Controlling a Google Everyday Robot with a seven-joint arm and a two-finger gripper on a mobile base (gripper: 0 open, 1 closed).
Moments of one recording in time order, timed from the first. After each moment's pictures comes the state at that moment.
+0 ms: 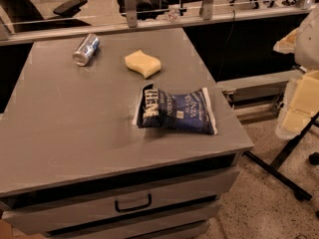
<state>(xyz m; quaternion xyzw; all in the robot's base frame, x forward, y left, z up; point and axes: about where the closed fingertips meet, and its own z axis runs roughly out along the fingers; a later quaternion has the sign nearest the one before) 0.438 -0.217 0.976 -0.60 0.78 -0.03 0.16</state>
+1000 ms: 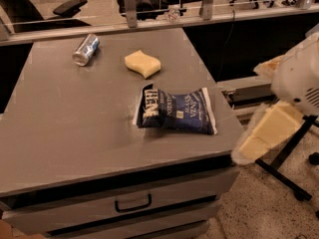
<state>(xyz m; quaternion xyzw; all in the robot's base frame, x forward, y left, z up) 0.407 -0.156 0.956 -0.54 0.80 0.05 0.26</state>
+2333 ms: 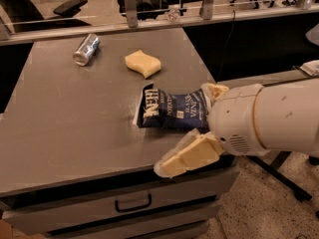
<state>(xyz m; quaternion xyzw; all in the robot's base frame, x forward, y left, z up) 0.400 -0.046 0.927 -0.48 0.76 0.16 0.42</state>
